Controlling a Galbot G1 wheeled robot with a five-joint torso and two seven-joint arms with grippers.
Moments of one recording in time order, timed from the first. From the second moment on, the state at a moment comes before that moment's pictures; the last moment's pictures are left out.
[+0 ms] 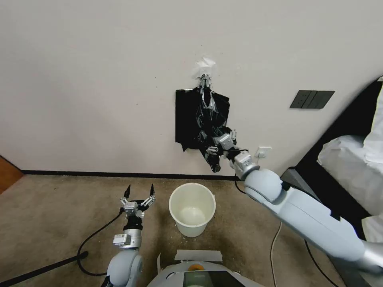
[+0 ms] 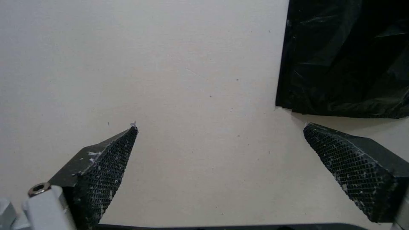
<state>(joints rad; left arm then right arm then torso) 1.66 -1.42 -0.54 -2.03 -0.15 -0.36 -0.09 -0.54 0.75 -0.21 2.16 0.51 -0.56 0.43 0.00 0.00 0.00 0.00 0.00</state>
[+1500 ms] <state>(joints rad) 1.39 -0.68 -0.53 -2.26 -0.59 -0.14 -0.15 -0.66 0.74 0.00 2.28 0.72 -0.20 0.35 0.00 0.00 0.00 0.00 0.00</state>
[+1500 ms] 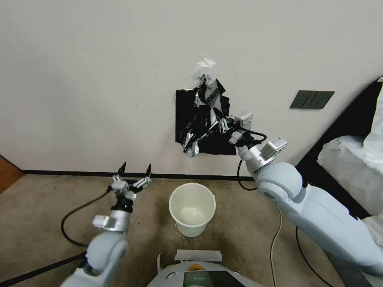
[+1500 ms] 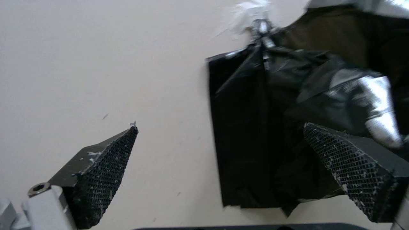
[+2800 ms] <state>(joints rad) -0.06 -0.52 0.71 -2.13 -0.64 0.27 -0.12 -0.66 0.74 0.03 2.28 0.68 -0.20 0.35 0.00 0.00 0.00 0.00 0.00</state>
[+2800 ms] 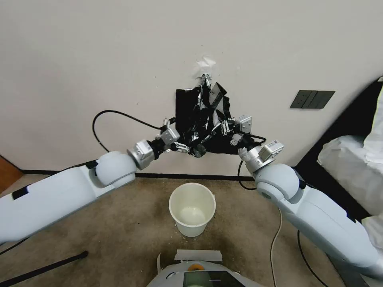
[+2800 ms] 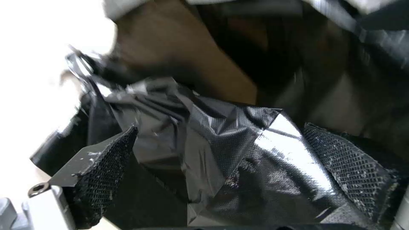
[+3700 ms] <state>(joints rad) 0.02 -0.53 0.59 -2.04 -0.60 0.40 -0.30 -0.71 0.75 0.05 2.30 0.66 -0.20 0.33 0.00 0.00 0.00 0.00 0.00</state>
